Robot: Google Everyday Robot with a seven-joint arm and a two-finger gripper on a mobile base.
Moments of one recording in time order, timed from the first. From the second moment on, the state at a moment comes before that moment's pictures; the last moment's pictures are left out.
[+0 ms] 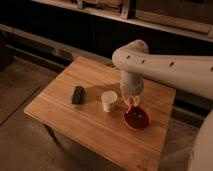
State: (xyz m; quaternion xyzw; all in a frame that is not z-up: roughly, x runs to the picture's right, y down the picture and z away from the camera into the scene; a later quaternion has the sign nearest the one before) arm 0.140 0.079 0.678 -0.16 0.35 0.75 0.54
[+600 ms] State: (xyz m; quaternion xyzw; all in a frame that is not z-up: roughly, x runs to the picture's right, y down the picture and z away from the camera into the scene) arm 0.144 0.126 0.712 -0.20 0.36 0.74 0.53
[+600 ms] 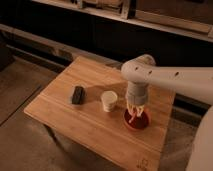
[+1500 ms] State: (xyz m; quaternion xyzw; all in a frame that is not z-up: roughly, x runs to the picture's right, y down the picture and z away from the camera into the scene) arm 0.155 0.121 0.722 -0.20 0.35 0.77 0.50
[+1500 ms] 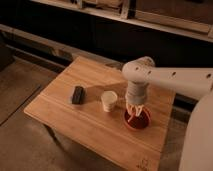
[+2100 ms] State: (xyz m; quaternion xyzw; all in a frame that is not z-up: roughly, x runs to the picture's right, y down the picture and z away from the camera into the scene) arm 0.158 0.133 0.725 -0.21 0.36 0.76 0.49
